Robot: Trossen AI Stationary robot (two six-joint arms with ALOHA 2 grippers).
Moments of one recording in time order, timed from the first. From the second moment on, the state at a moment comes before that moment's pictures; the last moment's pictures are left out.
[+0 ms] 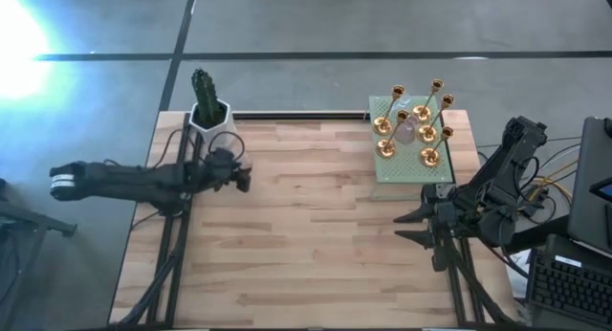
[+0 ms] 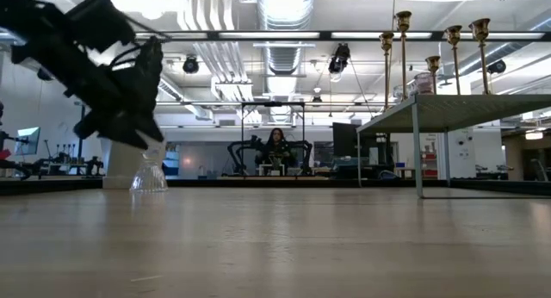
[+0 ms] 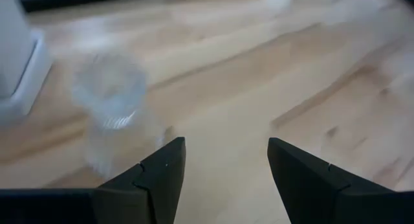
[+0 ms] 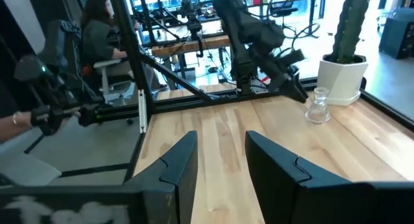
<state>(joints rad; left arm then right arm) 0.18 0.81 0.35 -0.23 -0.47 -0.72 0.94 0.89 0.83 -0.20 0.92 0.41</state>
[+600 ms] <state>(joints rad) 0.17 0.92 0.25 -0.11 -0.74 -0.61 0.94 0.89 0.83 -0.21 0.97 0.38</state>
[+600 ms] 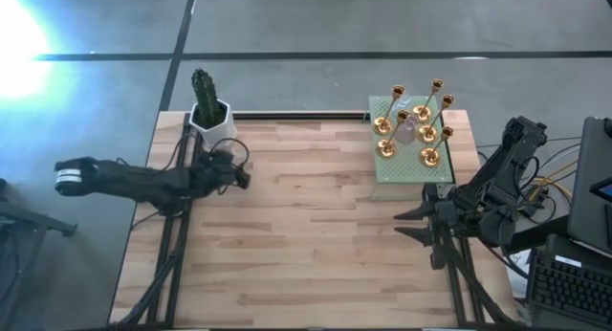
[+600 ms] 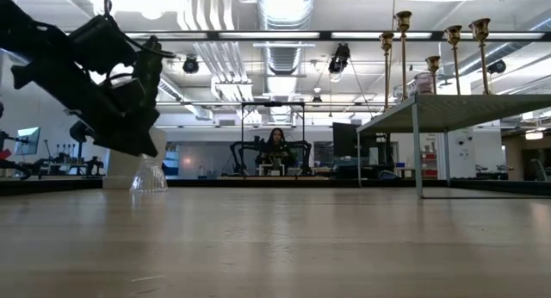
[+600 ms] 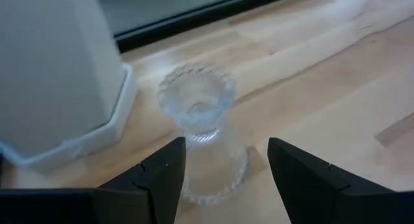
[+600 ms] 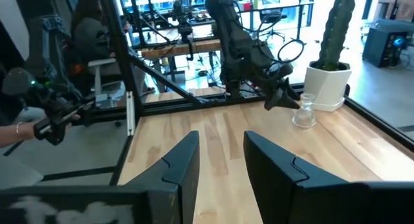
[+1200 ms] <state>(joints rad) 0.25 1.18 0.10 0.64 -0.74 -0.32 0.94 0.89 0.83 -0.21 0.97 0.37</state>
